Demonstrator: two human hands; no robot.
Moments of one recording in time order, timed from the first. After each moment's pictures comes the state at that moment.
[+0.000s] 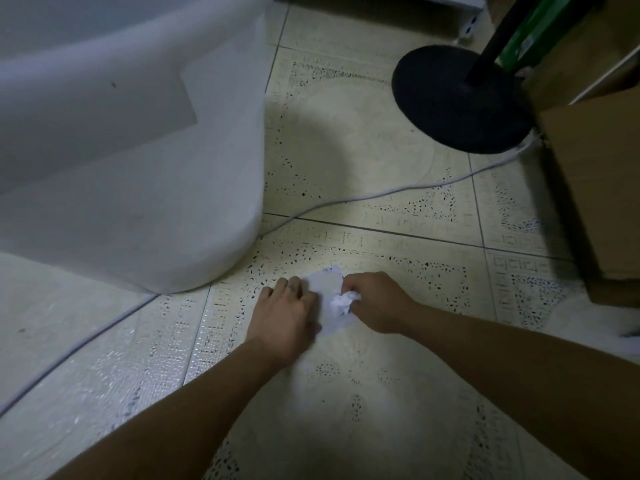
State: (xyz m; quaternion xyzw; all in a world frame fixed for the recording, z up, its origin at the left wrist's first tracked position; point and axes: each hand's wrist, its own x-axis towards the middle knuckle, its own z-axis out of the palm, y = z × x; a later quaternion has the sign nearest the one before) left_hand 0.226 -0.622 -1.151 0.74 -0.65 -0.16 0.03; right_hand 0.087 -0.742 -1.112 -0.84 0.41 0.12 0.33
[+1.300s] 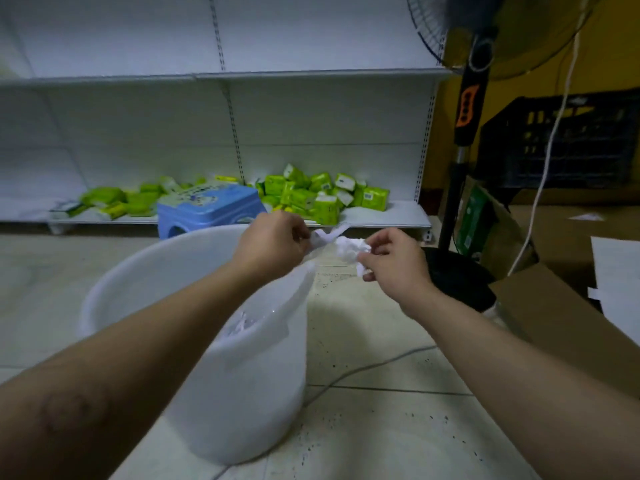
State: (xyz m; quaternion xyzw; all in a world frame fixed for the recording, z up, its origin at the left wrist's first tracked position) left_hand 0.328 -0.683 -0.768 0.76 -0.58 0.04 0.30; right_hand 0.156 -0.768 -0.816 -0.67 0.42 -0.44 0.43
